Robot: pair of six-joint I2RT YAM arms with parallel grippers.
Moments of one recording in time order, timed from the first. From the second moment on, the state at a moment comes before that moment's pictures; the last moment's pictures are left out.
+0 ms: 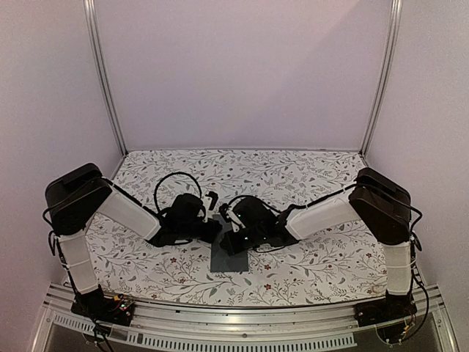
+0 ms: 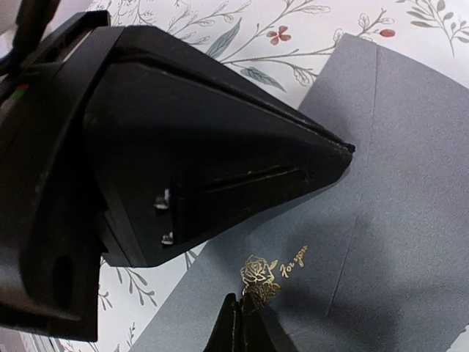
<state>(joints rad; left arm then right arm) -0.80 1.89 0.73 0.48 -0.03 -0.40 1.05 2.10 1.22 0.11 -0.14 0.53</state>
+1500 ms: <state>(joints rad) -0.80 1.88 0.73 0.48 -0.03 -0.40 0.99 2.13 1.26 0.08 -0.08 0.56</state>
